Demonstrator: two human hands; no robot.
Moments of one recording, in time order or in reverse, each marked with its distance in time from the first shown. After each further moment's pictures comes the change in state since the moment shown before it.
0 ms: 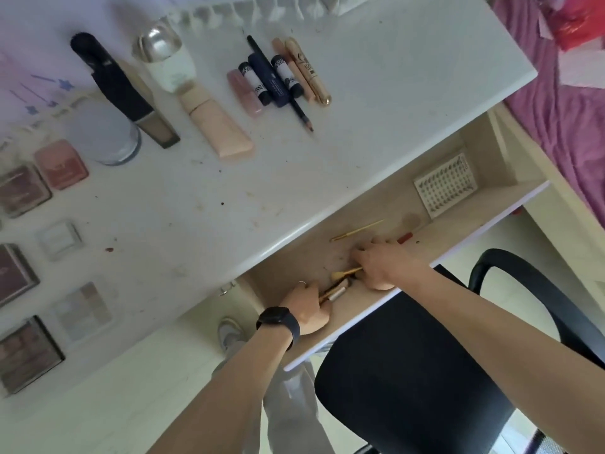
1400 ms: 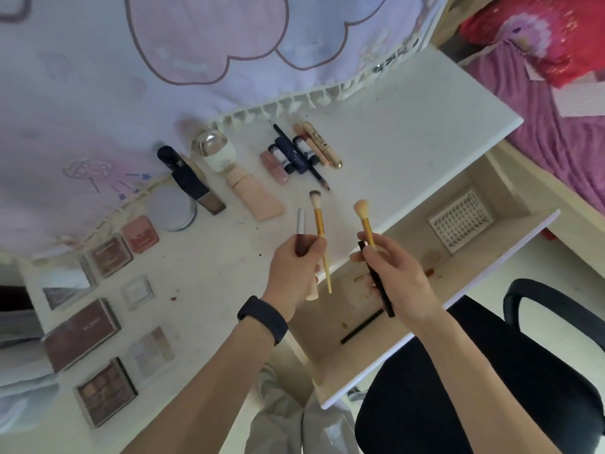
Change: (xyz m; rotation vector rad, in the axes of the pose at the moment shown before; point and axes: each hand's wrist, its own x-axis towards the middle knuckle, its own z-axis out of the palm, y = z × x) left_hand -0.075 0.034 -0.156 -1.037 0.534 0.106; right_hand -0.093 -0.063 -0.077 1.827 0.626 -0.051
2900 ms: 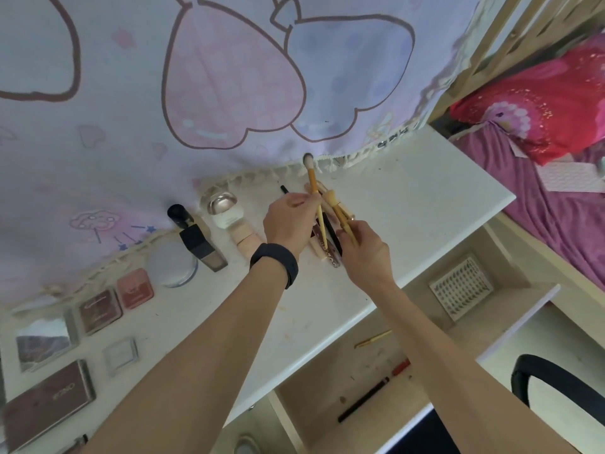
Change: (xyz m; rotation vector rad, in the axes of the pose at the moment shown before) left_hand 0.100 0.126 0.002 0.067 0.238 0.228; right_hand 0.135 -0.063 0.049 -0.569 0.287 -0.300
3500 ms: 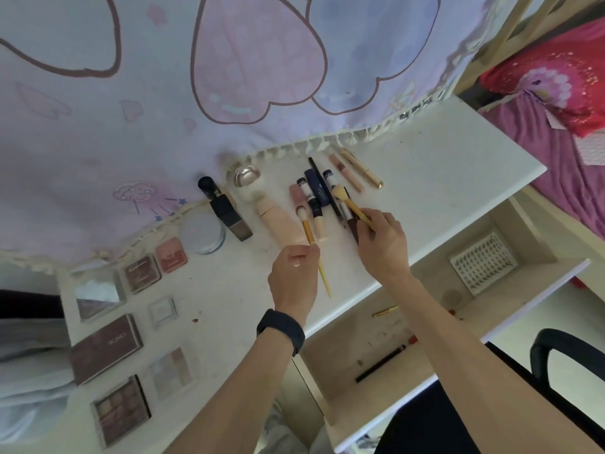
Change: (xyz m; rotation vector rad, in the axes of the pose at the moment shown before) left_hand -0.094 -0.086 -0.032 -0.039 0.104 -0.185; right_hand -0.034 0.019 0.006 -0.136 0.073 -0.245
